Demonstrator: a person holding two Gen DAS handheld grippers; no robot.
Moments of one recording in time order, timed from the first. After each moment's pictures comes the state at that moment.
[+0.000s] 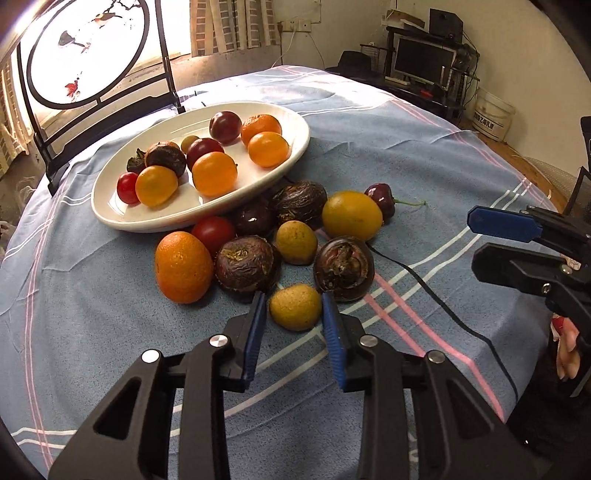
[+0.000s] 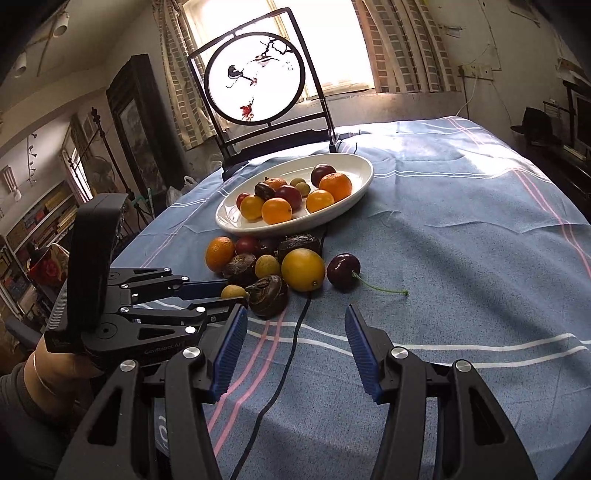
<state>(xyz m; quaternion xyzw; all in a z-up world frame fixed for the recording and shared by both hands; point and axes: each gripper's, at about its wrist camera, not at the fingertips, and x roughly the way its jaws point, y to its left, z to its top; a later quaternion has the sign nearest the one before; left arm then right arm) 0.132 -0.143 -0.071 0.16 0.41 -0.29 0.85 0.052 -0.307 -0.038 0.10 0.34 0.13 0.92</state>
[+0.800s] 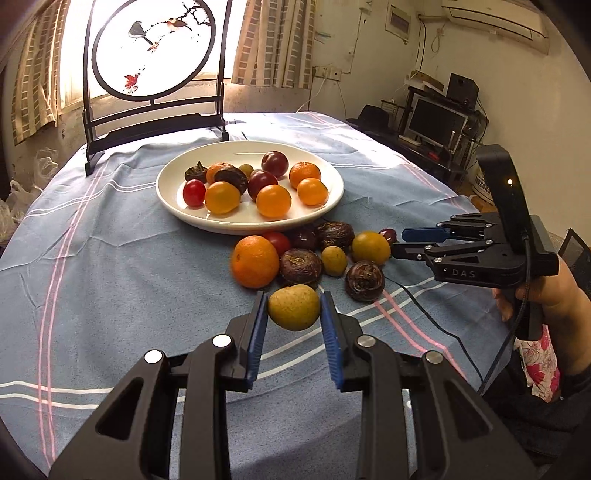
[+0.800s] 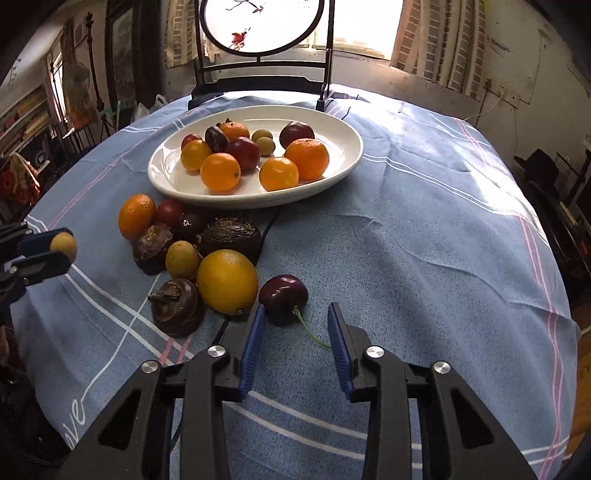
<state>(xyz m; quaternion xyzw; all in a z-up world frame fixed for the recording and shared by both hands) 0.112 -0.069 -0.036 0.05 0.36 -0.29 0.89 0.139 -0.293 -0.055 -0.09 0.45 0.08 0.89</state>
